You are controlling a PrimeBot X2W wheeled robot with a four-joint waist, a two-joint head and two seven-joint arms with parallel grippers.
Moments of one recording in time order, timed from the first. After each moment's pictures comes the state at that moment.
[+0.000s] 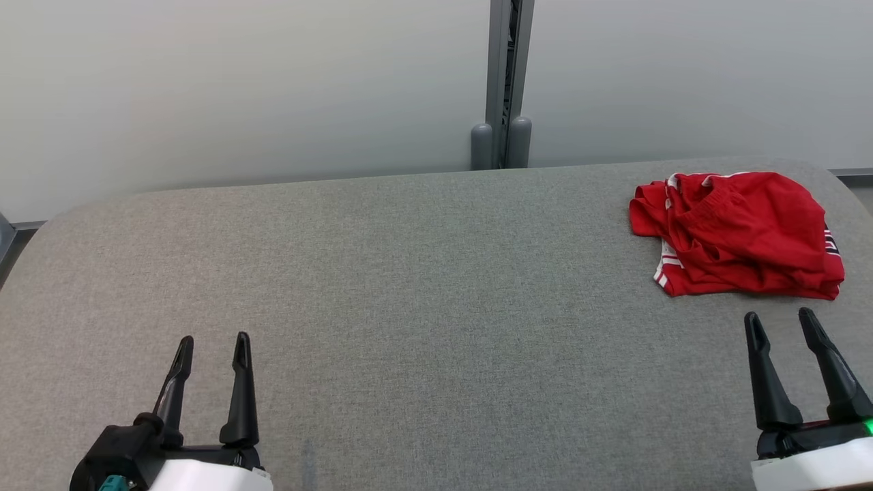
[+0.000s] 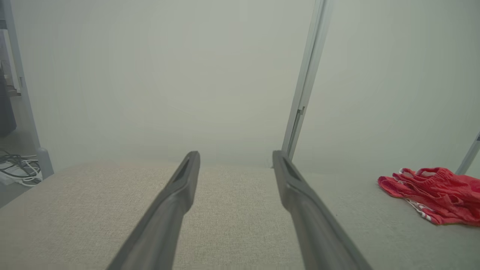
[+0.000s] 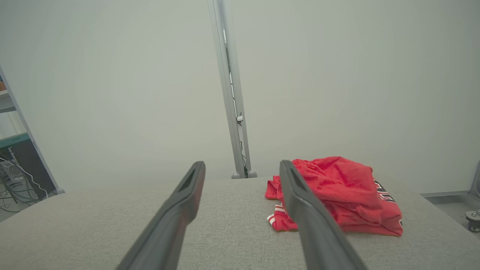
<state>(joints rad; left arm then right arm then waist) 0.06 0.05 0.00 0.08 -0.26 -0.04 -0.26 0.05 -0.23 0.03 0.03 0.41 0.13 -0.26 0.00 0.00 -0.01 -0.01</state>
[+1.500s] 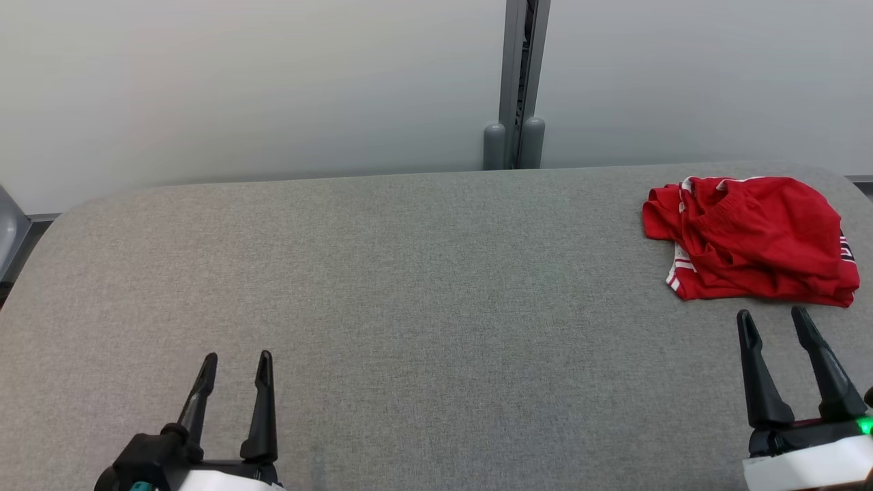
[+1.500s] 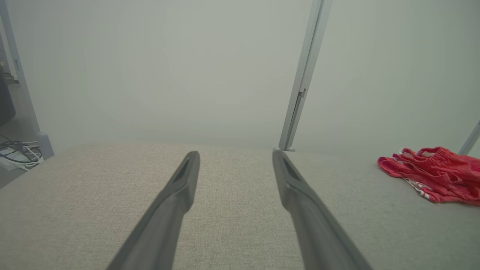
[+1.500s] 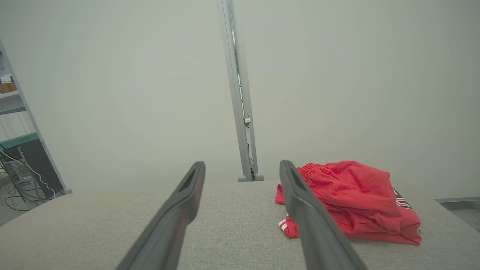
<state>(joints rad) 0.08 0.05 -0.05 0.13 -0.25 -0.03 -0.26 0.05 -0.20 0.02 0.02 0.37 0.13 -0.26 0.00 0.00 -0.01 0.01</state>
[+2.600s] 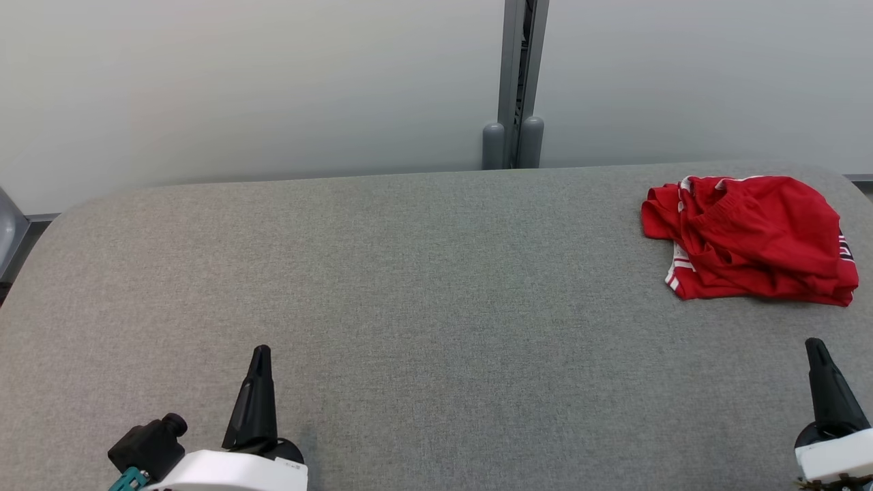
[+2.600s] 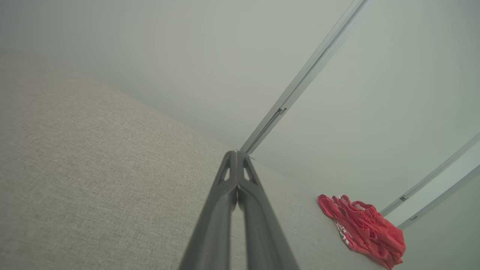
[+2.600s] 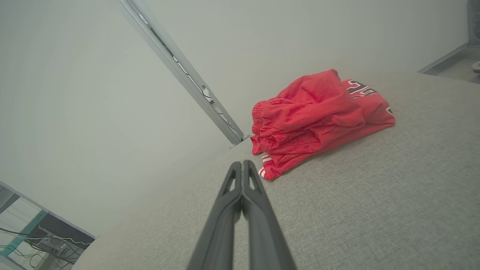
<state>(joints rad) 0.01 0.04 -0.15 0.21 -0.72 -0.04 -0.26 0.02 -0.17 -0.12 0.16 0.80 0.13 -0.05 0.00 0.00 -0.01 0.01</state>
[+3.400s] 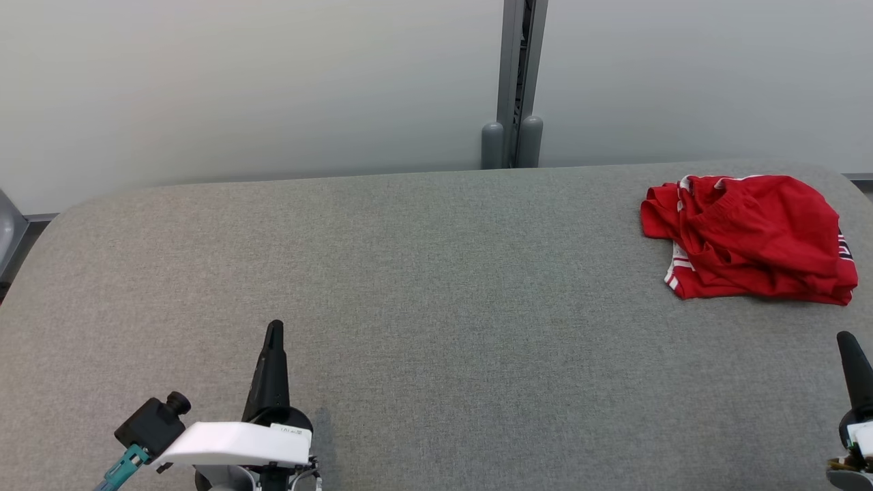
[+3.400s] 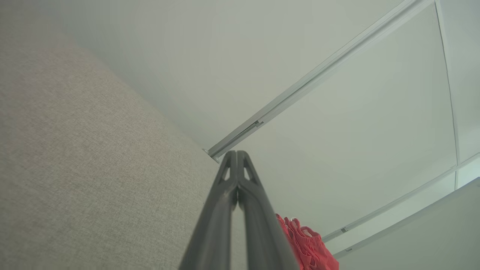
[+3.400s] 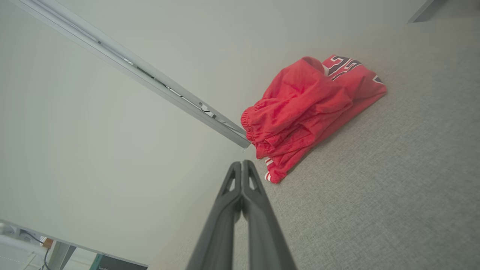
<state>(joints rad) -0.07 0.04 -0.23 0.24 -1.05 -0.05 -0.26 -0.02 -0.18 -0.22 0.22 1.10 0.13 0.09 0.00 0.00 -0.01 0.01</state>
